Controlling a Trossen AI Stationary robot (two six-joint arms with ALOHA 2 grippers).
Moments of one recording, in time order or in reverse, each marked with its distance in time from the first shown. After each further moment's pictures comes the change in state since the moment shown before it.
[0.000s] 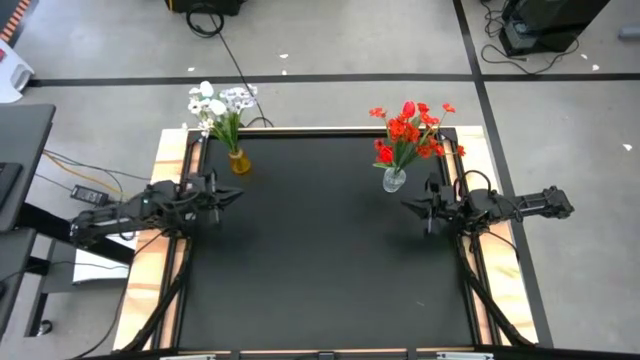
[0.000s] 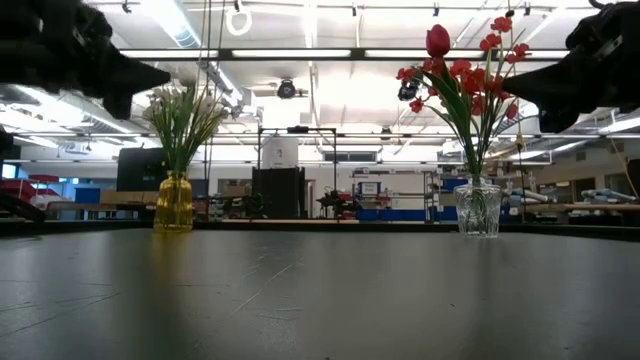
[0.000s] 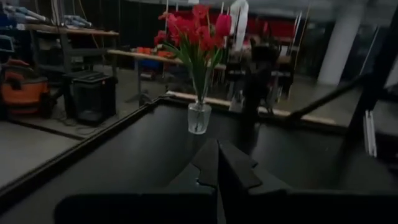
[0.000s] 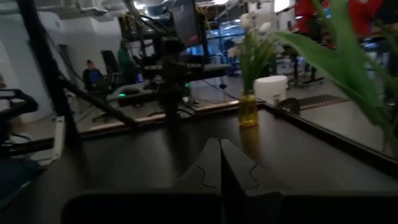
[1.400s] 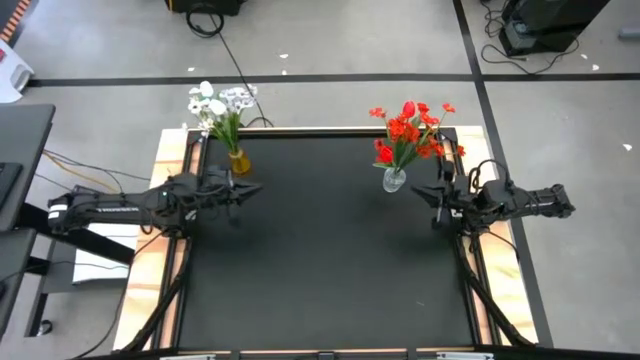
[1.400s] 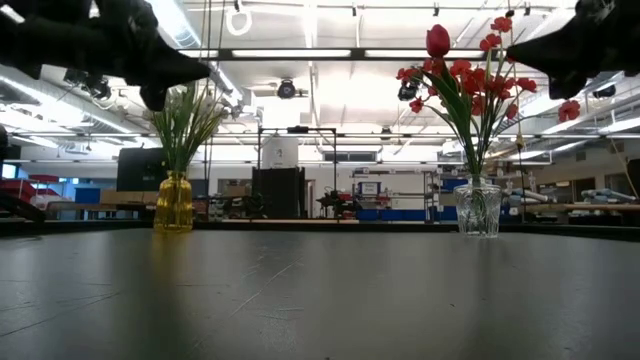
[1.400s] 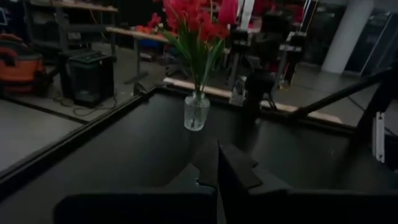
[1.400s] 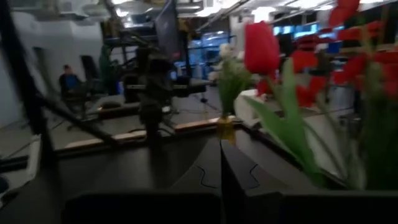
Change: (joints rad) left arm 0.001 0.529 0.108 0.348 -0.010 -0.054; right arm 0.003 0.017 0.190 -0.142 0.084 -0.058
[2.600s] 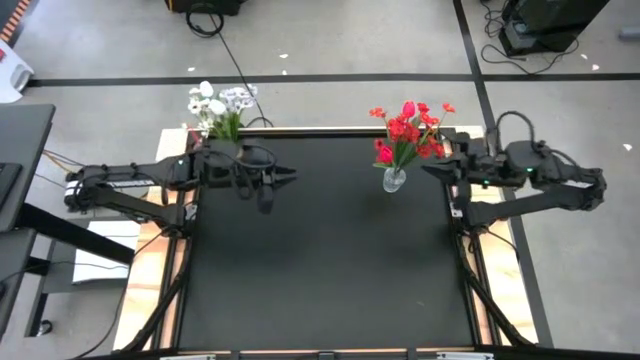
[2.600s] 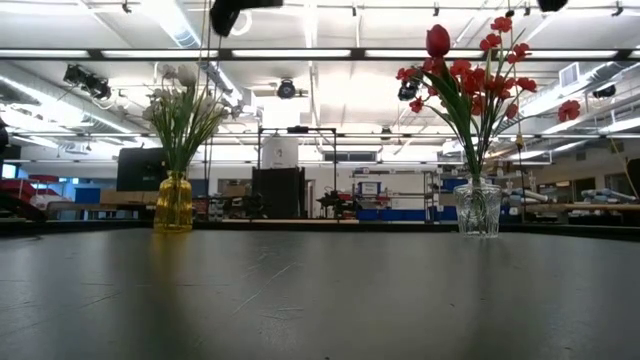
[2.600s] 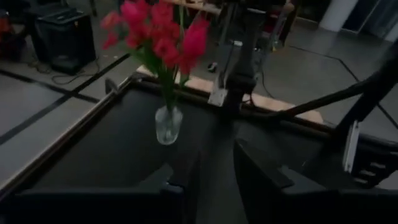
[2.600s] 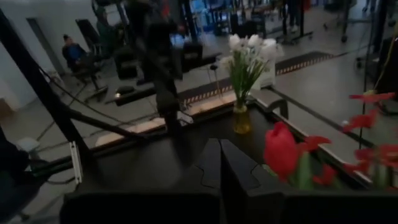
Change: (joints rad) left arm -0.037 0.561 0.810 -0.451 0.029 -0.053; right arm -0.098 0.546 0.770 -0.475 -0.152 0.210
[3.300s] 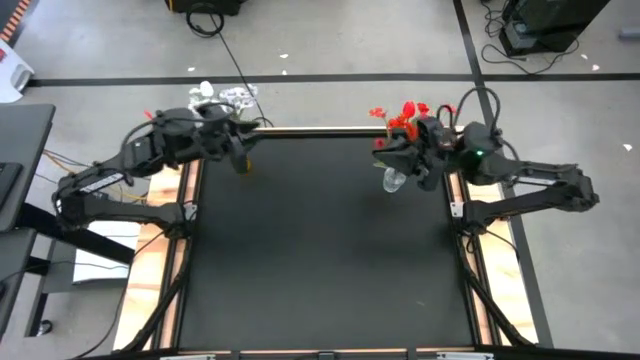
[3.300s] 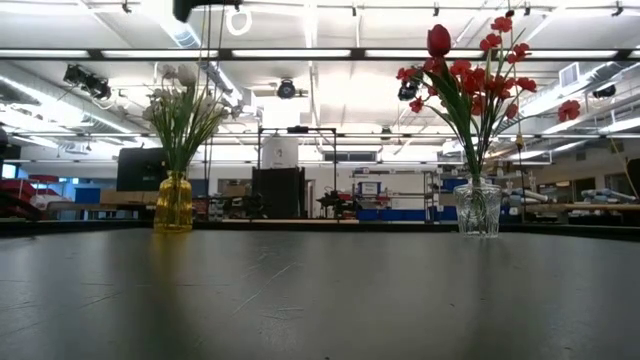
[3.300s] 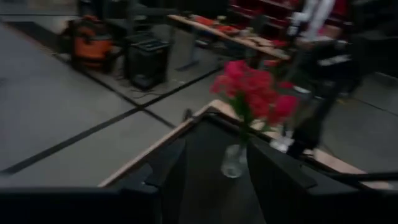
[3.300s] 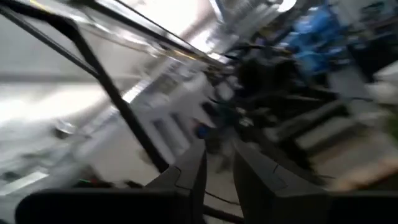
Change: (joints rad) left arm 0.251 -0.177 0.099 -0.202 -0.065 -0.048; right arm -0.219 0.434 0.002 0.925 -0.513 0.438
